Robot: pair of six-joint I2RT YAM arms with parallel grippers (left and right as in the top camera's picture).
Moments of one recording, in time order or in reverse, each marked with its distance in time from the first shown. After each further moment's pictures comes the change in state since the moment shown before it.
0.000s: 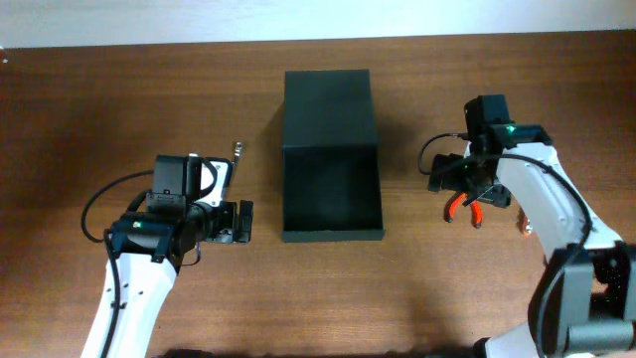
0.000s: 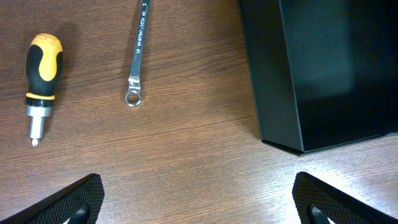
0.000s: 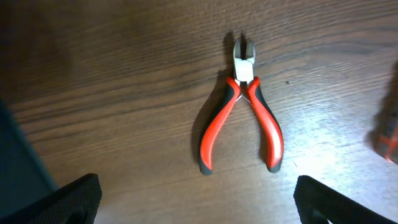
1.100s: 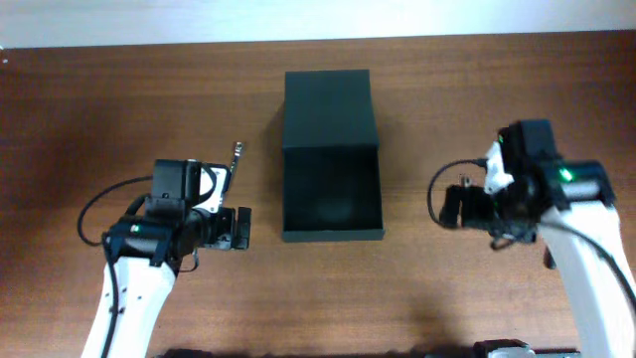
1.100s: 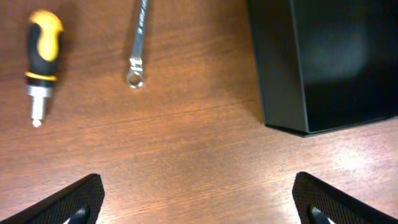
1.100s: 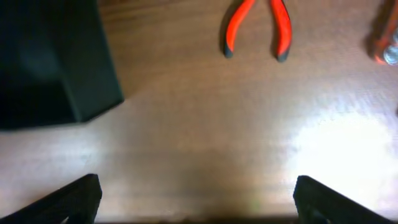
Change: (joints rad) left arm 0.000 -0.008 0.000 -0.063 -0.009 0.000; right arm 0.000 -0.357 -0.001 -0.336 -0.149 -0.088
